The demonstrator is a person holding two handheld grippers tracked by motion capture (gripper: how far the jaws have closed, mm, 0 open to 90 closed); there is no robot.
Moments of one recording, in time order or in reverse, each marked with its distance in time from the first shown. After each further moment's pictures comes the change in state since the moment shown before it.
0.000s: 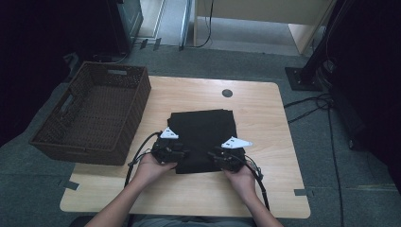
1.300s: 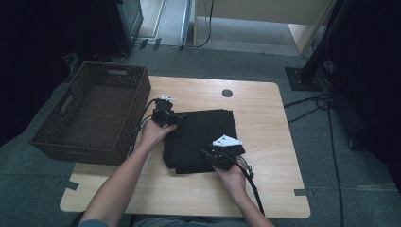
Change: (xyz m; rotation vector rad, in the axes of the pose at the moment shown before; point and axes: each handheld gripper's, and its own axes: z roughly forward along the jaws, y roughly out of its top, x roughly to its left) left arm 0.092 0.085 0.037 -0.019 0.195 -0.131; right arm 0.019 0.012 0.020 -0.012 -0.036 0.022
